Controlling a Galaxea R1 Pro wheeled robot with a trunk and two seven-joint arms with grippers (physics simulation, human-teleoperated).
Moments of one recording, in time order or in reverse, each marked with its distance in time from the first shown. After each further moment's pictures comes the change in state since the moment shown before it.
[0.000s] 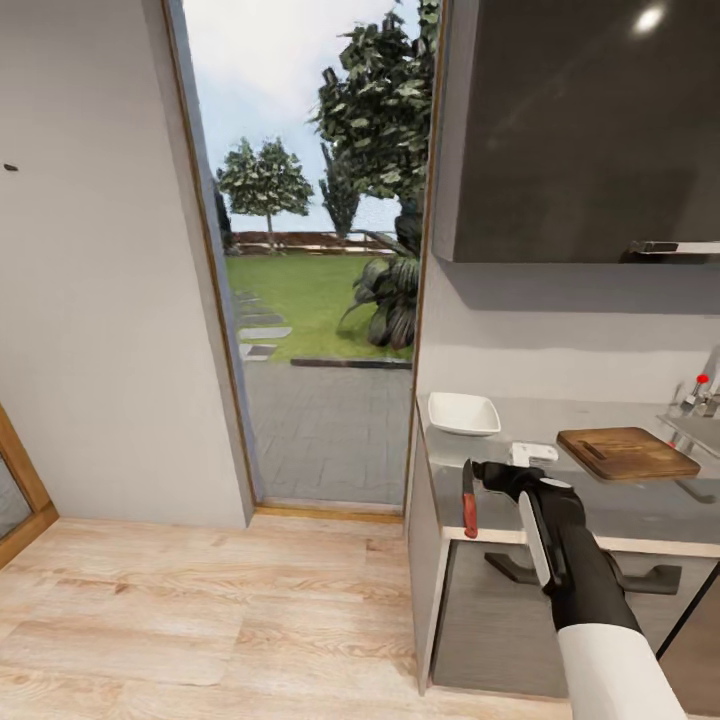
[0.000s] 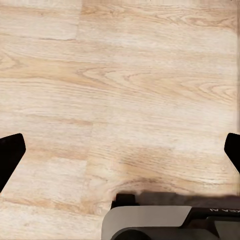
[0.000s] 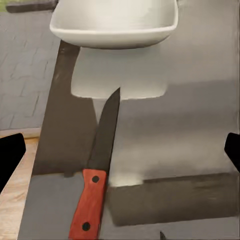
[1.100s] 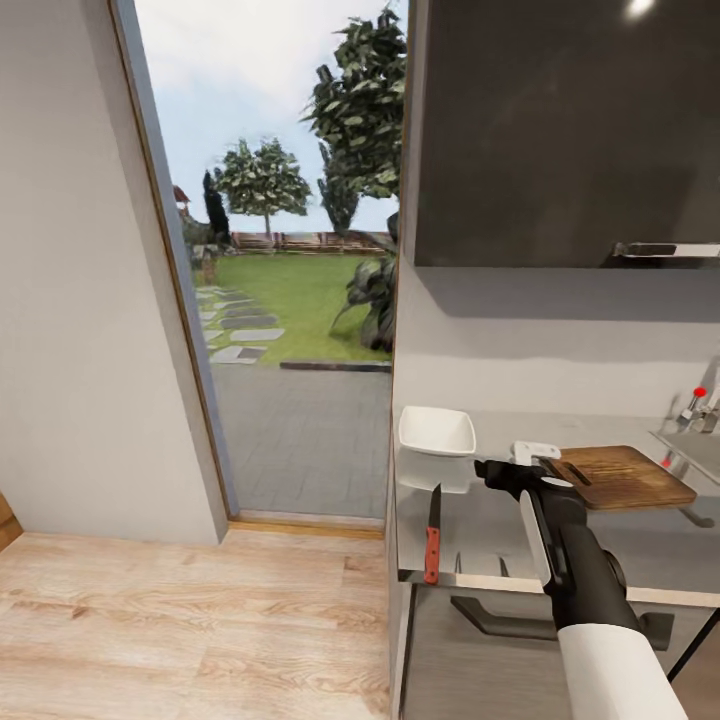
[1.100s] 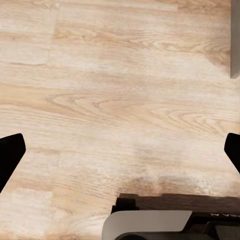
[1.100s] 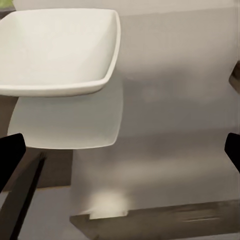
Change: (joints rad) left arm 0.000 0.001 -0.001 0.000 0.002 -0.018 0.000; right arm 0.000 0.000 -0.003 -0.011 0.006 0.002 -0.010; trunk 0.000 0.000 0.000
